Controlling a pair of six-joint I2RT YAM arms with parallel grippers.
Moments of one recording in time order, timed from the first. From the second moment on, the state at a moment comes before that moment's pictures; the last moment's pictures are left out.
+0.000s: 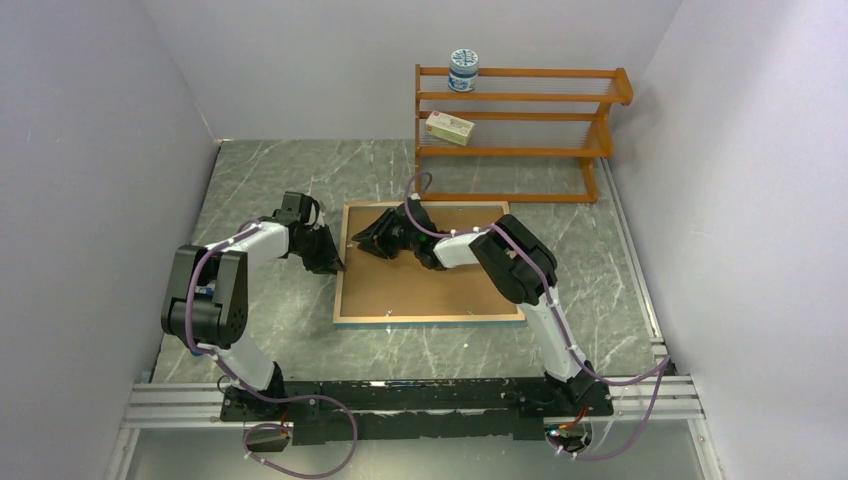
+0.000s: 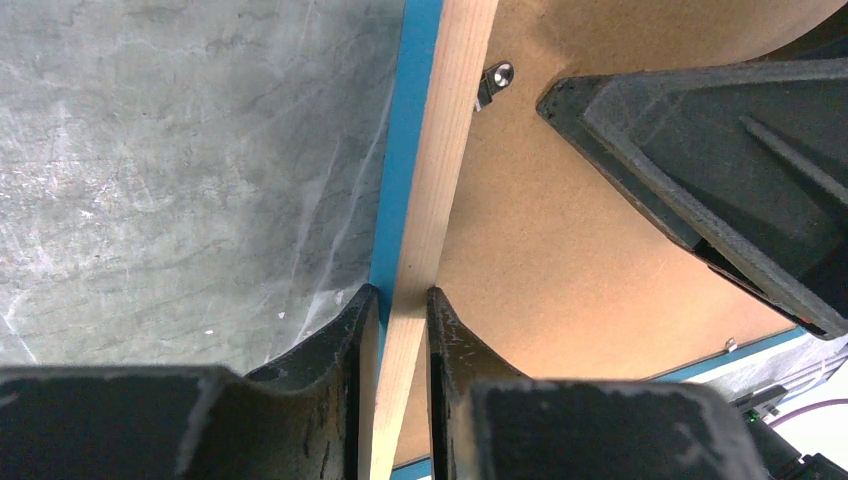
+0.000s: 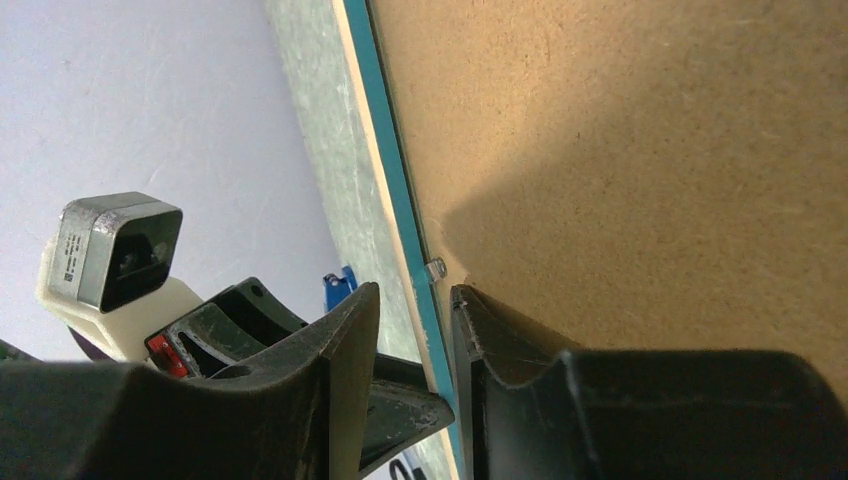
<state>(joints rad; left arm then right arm) -0.16 1.68 0.92 -0.41 0.30 -0.47 0.74 2.28 1.32 0.52 -0.26 1.41</state>
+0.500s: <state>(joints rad) -0.16 1.68 0.93 -0.43 0.29 -0.49 0.77 2.30 1.38 0.43 -0.27 1.37</state>
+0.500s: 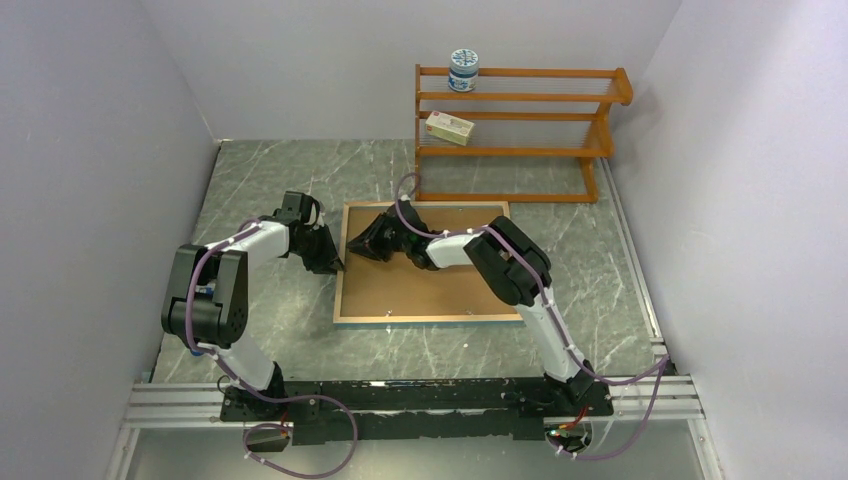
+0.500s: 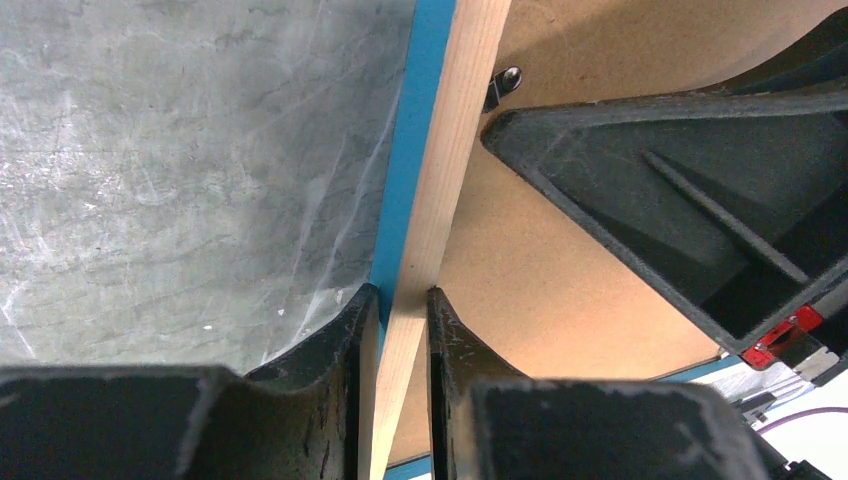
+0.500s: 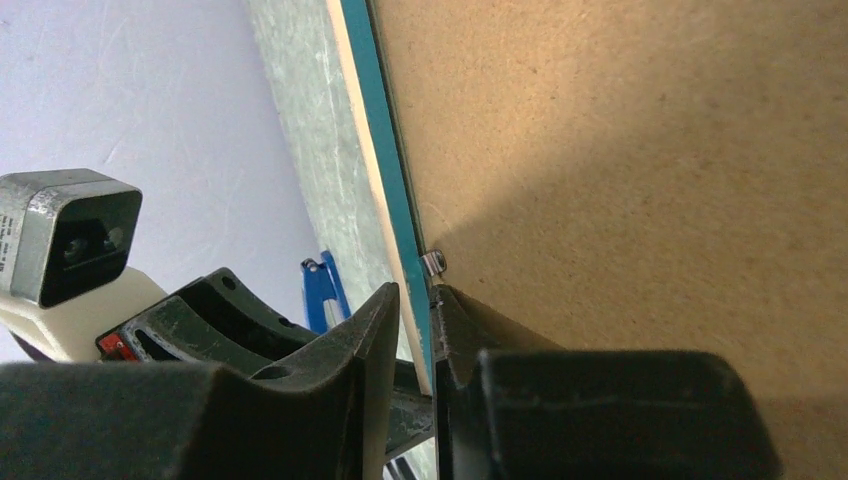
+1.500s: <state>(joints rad) -0.17 1.64 0.90 -0.40 0.26 -0.53 0.73 2.10 1.22 0.39 -0.27 1.28</state>
